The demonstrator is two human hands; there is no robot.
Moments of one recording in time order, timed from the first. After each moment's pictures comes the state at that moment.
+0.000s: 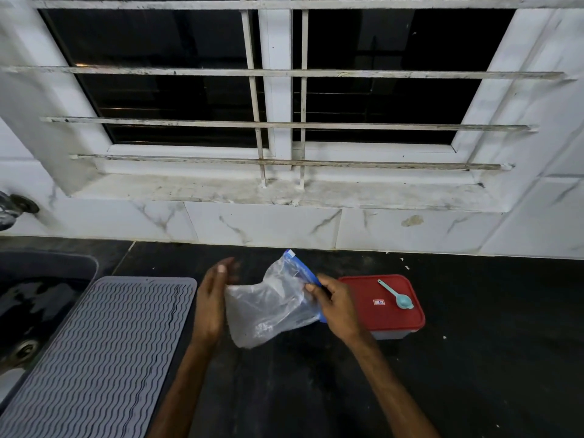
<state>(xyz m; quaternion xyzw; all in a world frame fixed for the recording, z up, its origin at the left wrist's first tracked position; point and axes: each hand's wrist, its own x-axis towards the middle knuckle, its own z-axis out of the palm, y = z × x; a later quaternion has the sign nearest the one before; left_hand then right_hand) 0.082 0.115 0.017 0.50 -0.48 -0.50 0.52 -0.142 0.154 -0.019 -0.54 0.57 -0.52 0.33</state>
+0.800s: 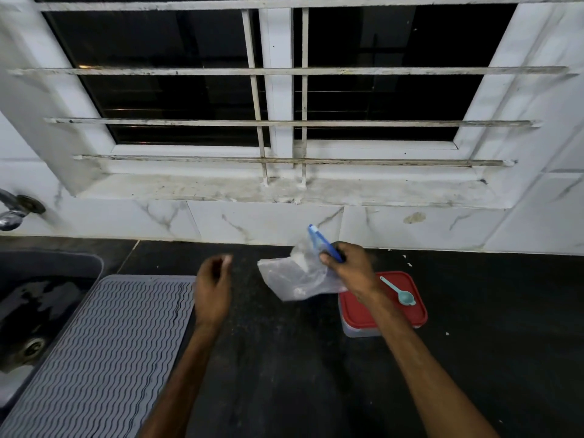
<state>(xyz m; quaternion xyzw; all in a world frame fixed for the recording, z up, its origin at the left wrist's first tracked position) 0.088 0.100 0.020 0.59 -0.54 -0.37 0.48 -0.180 0.113 0.024 -0.50 0.65 -0.46 0.34</state>
